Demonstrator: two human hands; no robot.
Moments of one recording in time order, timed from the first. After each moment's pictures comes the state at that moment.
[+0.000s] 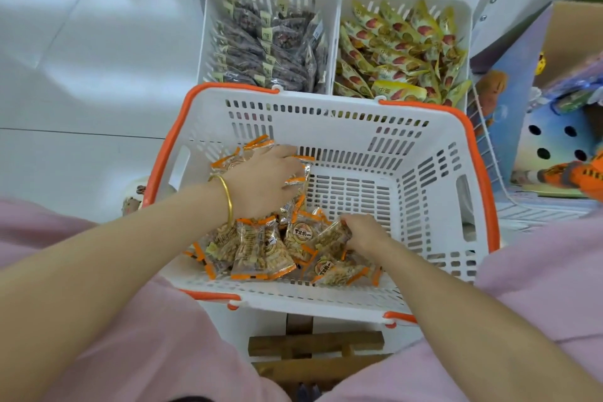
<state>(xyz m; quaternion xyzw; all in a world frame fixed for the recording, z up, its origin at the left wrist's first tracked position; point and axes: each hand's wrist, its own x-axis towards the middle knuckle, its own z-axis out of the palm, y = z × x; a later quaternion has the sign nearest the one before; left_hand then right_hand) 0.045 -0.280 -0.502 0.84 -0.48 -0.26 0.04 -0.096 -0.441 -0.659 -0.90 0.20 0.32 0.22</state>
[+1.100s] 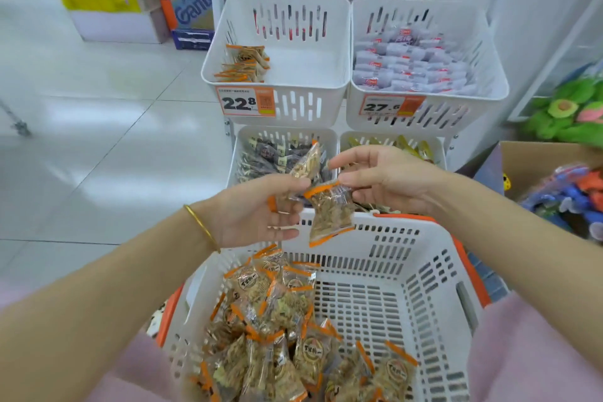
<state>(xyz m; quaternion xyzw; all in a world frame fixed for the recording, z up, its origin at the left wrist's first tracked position) 0.105 -0.284 -0.389 0.62 -0.10 -0.52 0.58 0.012 -0.472 -0.373 -0.67 0.18 0.05 0.72</state>
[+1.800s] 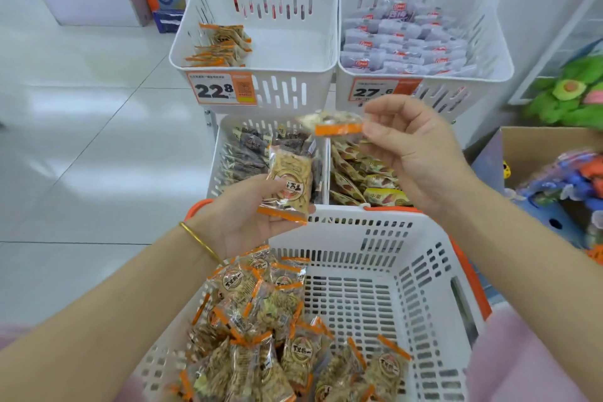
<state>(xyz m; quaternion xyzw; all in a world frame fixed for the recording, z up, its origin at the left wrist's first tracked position) 0.101 -0.312 -0.412 0.54 -0.01 -0.49 0.69 -0.001 -0.486 -0.374 -0.63 0.13 -0.26 0.72</state>
